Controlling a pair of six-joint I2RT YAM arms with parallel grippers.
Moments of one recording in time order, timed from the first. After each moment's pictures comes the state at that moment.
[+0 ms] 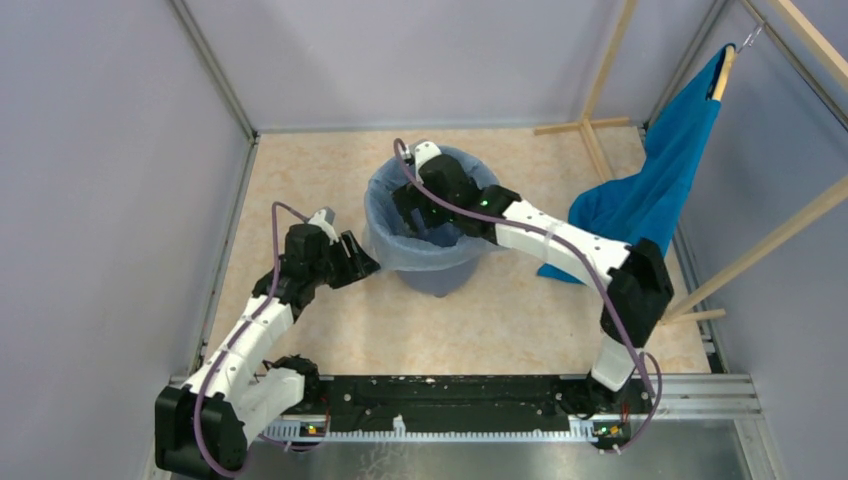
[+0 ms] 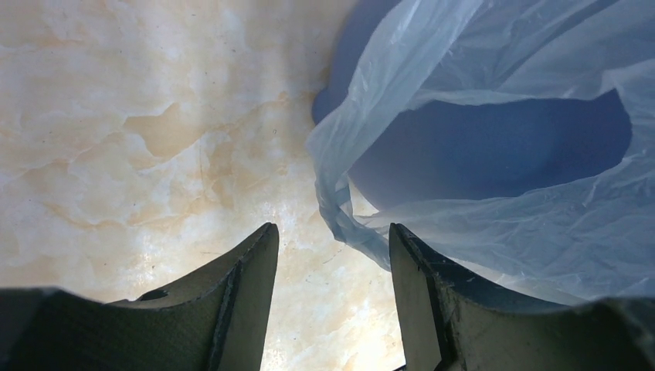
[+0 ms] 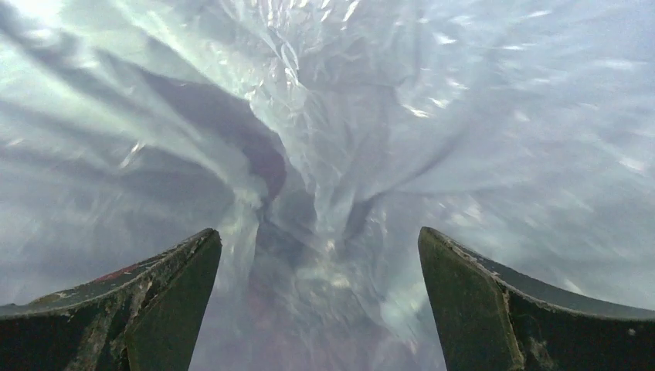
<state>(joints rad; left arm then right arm) -0.22 0.94 0.58 -0.33 0.27 -0.60 0.89 1.80 1.57 -0.43 0.21 0.18</state>
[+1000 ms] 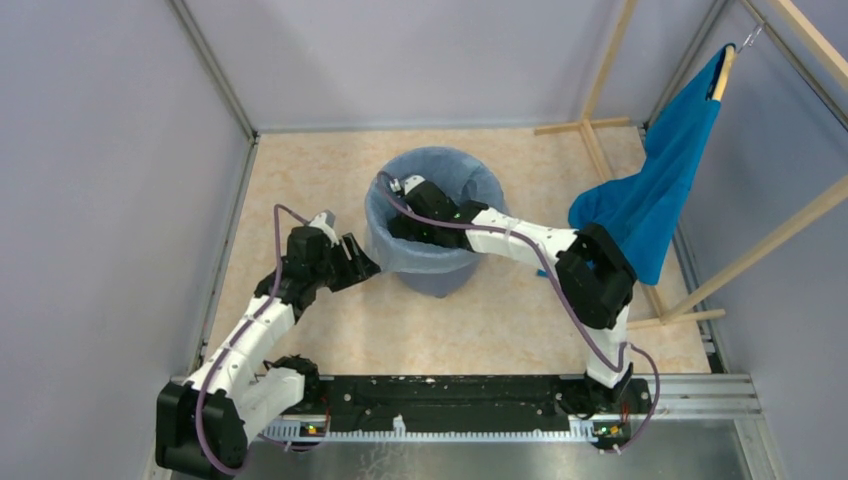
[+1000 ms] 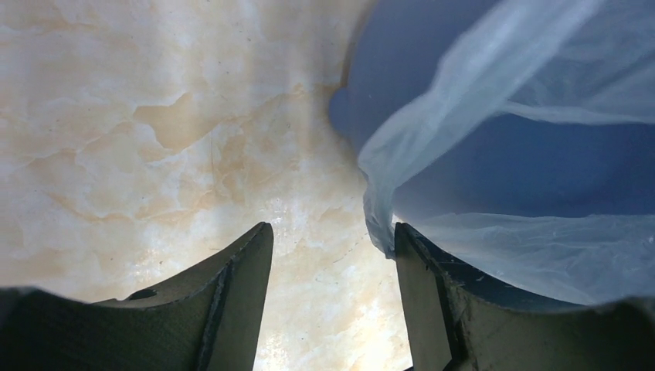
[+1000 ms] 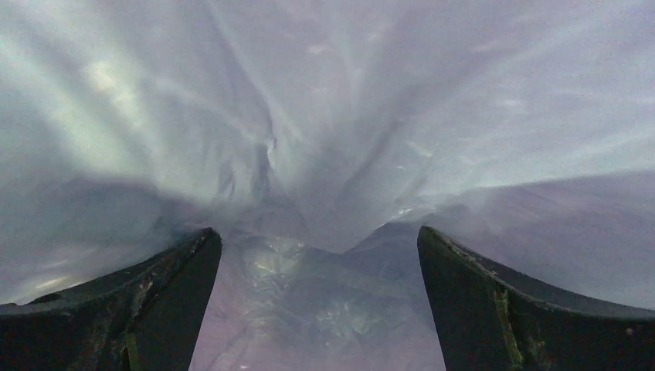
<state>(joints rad) -0.22 0.96 0.56 -0.32 0.26 -0.61 0.89 1.95 1.49 -0.40 0.16 0.19</state>
